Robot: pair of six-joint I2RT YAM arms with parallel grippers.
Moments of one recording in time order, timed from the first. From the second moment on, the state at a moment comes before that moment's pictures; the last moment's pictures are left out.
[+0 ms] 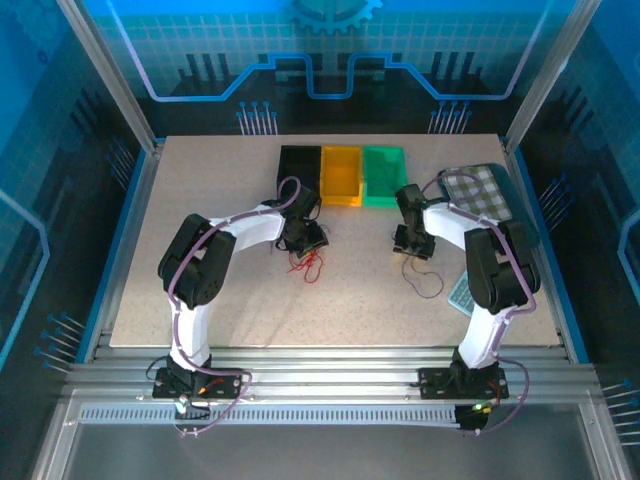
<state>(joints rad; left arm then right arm) -0.50 1.99 1.31 -0.51 0.19 -0.93 0.27 1.84 1.14 -0.71 0.11 0.61</state>
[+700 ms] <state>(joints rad) -0.50 1.99 1.30 -0.51 0.16 -0.97 0.29 1.68 1.12 -0.70 0.08 0.60</state>
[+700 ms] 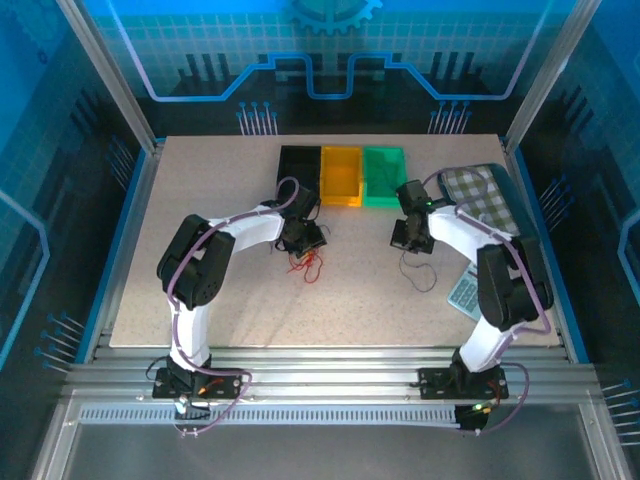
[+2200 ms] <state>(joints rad) -0.47 1.94 1.25 -0.55 0.07 -1.03 0.37 2.42 2.29 -0.66 -0.30 0.54</state>
